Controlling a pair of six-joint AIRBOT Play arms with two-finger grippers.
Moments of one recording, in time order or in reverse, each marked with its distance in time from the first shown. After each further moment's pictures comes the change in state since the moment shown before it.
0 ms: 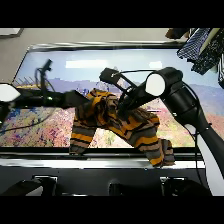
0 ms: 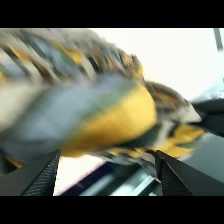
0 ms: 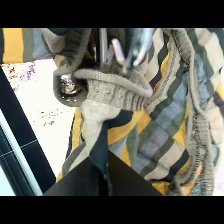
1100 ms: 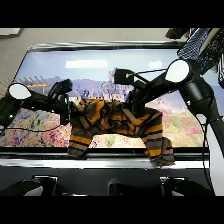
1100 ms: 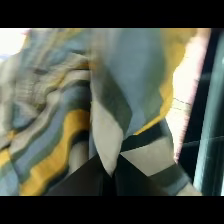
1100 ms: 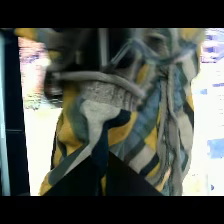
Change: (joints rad) left arm -0.003 -0.117 -0.019 0.129 -0.112 1.094; right arm -0.188 -0.017 0.000 0.254 0.102 -0.546
